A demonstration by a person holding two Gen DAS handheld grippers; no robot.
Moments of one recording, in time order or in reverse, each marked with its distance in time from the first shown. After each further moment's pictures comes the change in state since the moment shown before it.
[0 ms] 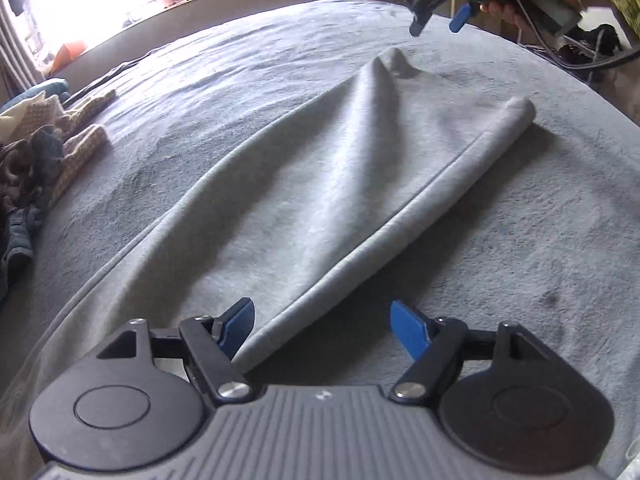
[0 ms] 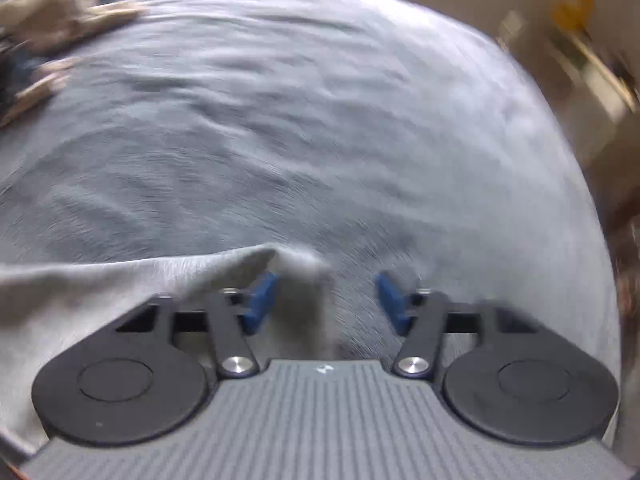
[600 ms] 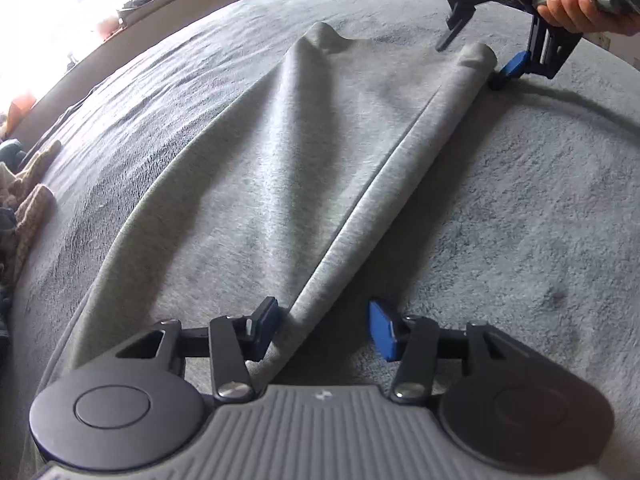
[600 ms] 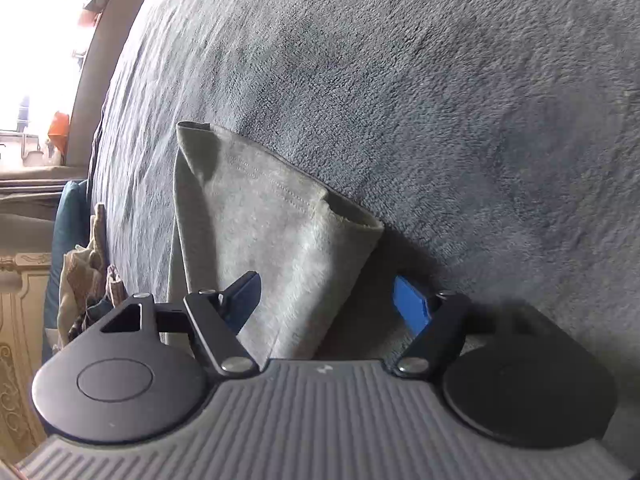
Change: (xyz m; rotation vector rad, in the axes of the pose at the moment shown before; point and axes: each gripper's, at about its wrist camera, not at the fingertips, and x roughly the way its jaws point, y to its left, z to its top) left arm 0.049 -0.041 0.020 0.178 0.025 -0.006; right arm -0.014 -0.102 -0.203 1.087 0.252 0.409
